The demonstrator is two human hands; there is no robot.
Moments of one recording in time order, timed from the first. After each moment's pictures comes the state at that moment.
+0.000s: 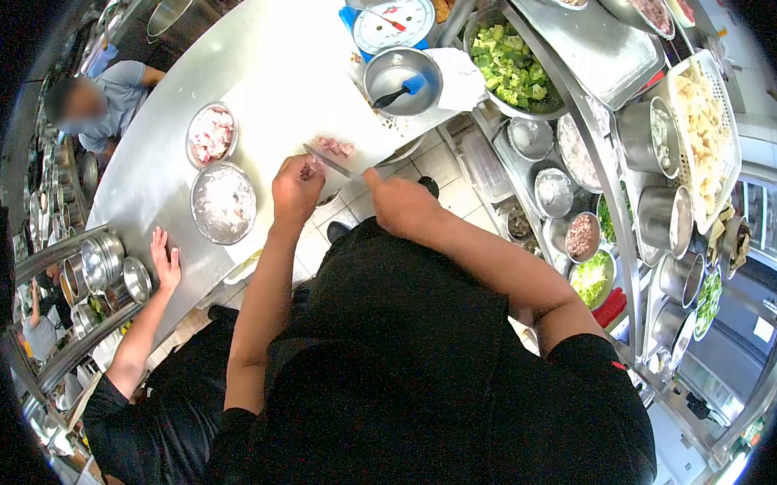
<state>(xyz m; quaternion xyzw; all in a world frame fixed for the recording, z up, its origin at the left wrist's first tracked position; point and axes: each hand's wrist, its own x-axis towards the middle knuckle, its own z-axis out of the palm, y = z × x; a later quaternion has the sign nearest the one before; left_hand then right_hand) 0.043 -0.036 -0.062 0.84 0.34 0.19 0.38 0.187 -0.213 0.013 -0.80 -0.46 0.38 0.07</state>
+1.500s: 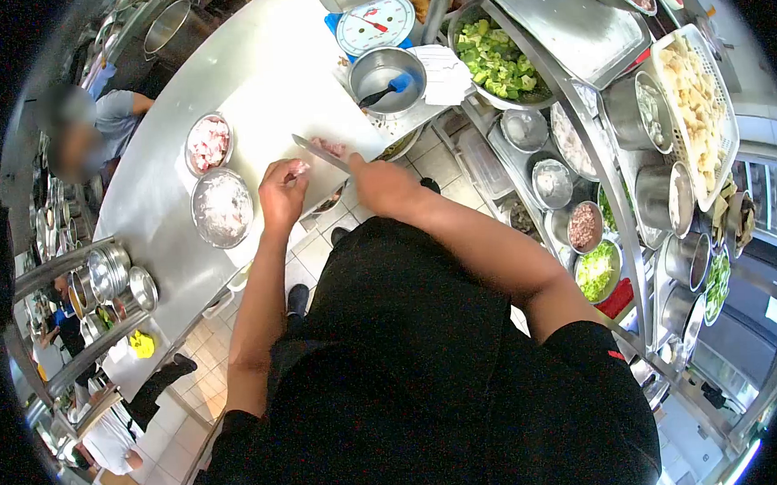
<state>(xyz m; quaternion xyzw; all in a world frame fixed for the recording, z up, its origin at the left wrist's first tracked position) 0.033 -0.031 -0.069 0.82 0.33 0.28 0.38 0.194 -0.196 0.003 -0.81 -0.44 0.37 0.11</state>
